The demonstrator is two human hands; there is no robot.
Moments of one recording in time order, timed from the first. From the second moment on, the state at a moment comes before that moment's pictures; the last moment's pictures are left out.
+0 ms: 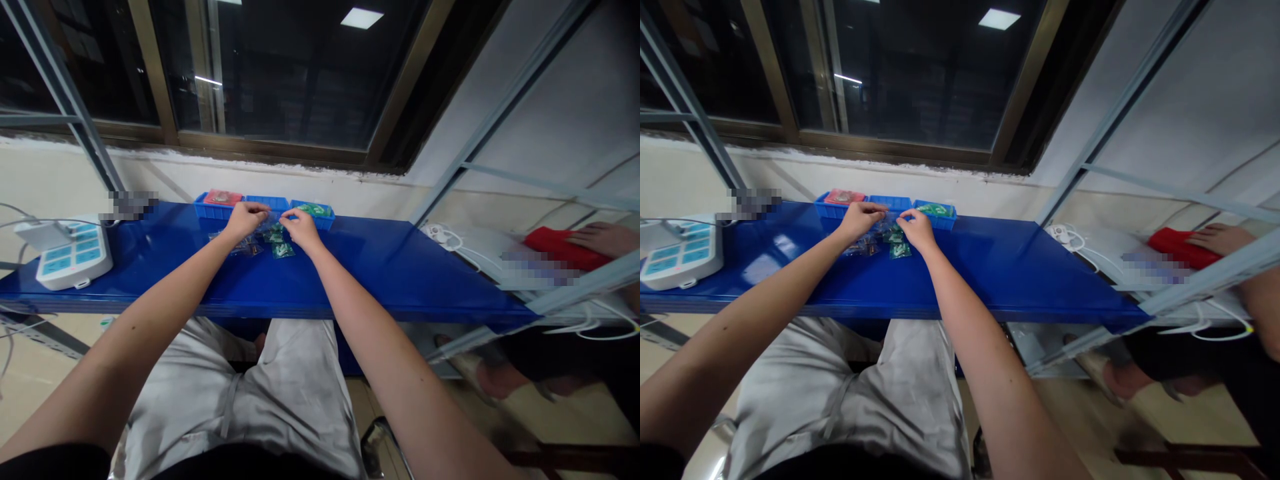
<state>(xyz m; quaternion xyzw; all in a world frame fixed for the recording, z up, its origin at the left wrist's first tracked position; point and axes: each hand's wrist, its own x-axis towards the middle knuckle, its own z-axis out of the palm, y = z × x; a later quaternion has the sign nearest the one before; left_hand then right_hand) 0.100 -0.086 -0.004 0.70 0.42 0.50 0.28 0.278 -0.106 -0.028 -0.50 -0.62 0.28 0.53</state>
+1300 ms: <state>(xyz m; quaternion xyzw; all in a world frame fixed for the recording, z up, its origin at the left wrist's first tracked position) 0.107 -0.093 -0.006 0.67 0.40 0.47 0.42 0.274 -0.104 -0.027 -0.46 -0.60 0.31 0.58</state>
